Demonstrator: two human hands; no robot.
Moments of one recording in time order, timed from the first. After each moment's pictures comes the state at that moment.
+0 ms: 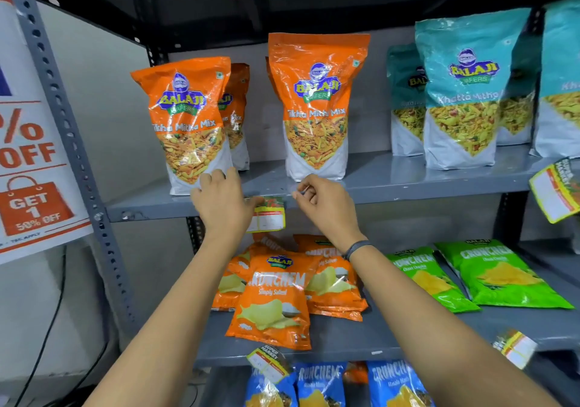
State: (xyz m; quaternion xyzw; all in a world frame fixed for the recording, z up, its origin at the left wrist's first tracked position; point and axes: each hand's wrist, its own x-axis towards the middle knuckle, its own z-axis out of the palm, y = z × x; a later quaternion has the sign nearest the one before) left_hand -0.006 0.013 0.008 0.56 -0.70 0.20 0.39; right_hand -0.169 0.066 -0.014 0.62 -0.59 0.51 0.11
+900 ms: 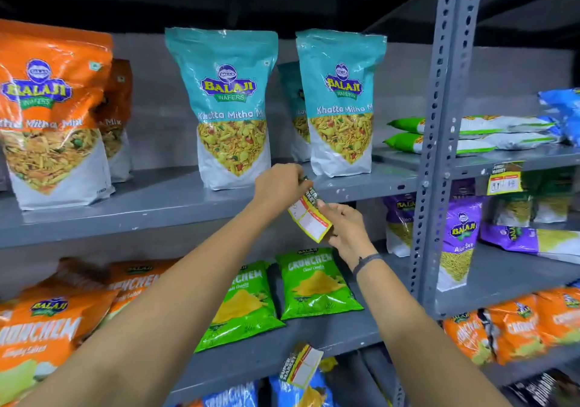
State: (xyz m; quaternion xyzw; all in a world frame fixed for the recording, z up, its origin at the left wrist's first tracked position) left_hand -0.476 0.140 0.032 0.33 -0.89 0.00 0.30; right_hand -0.572 0.217 -0.050 0.27 -0.50 0.77 -0.29
